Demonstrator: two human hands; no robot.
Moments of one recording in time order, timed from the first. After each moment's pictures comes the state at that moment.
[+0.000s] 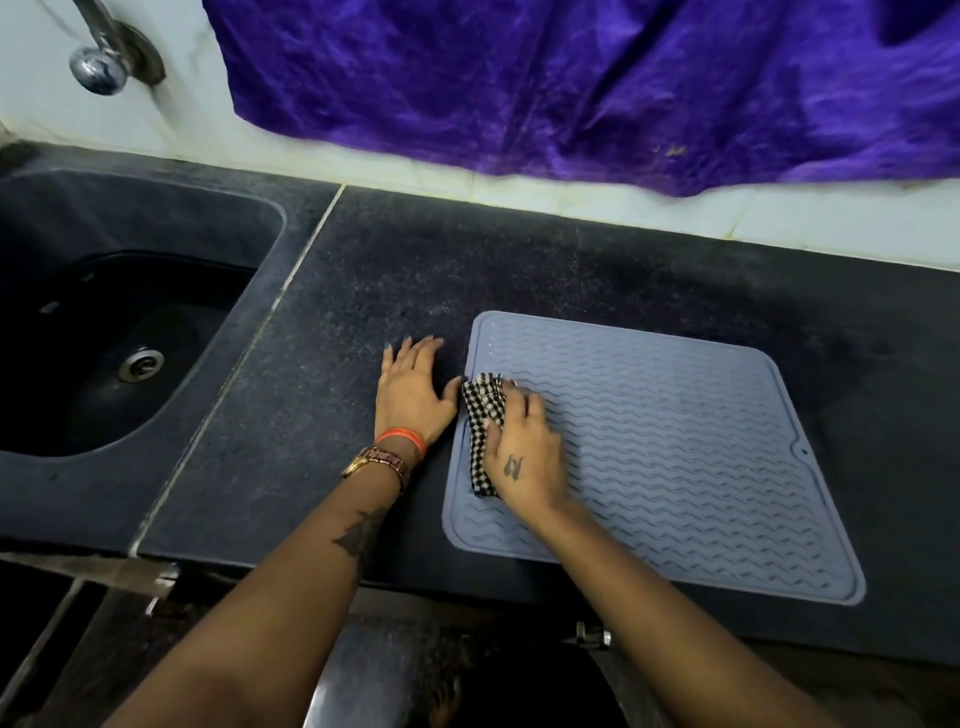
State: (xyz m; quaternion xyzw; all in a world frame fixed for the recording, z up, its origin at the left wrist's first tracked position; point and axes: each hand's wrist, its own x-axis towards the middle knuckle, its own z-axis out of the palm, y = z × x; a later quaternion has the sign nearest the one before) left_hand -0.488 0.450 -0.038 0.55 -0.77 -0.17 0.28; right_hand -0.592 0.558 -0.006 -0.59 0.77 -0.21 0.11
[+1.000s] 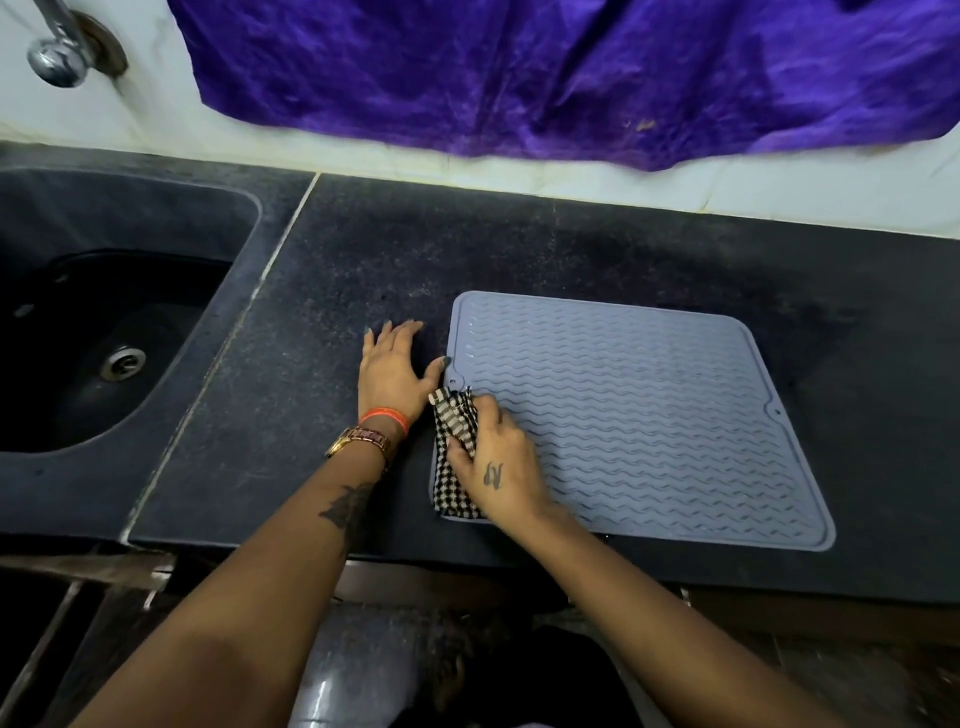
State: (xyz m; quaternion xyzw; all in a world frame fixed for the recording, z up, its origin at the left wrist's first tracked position) left_hand -0.484 0.454 -0.033 0.55 -0.76 -0.20 0.29; right_hand -0.577 0.591 0.006 -0.60 0.75 -0.21 0.17
